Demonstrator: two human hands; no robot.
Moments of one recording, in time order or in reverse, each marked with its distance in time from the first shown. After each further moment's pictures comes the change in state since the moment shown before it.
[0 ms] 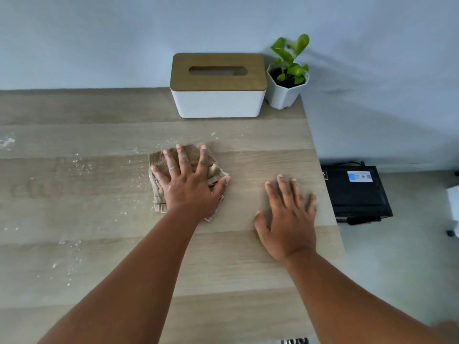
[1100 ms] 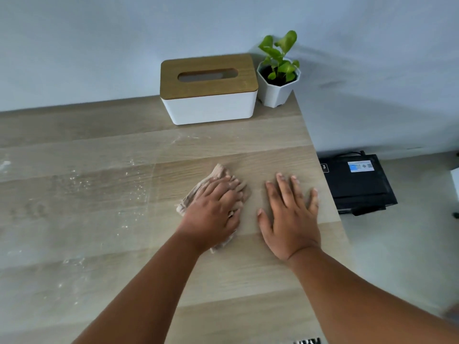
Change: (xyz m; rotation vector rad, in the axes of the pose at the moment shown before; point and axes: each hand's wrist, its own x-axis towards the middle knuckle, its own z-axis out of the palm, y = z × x) left_hand -0.027 0.009 0.002 -0.332 0.126 0.717; right_hand 0.005 0.001 0.002 -0.026 0.055 0.013
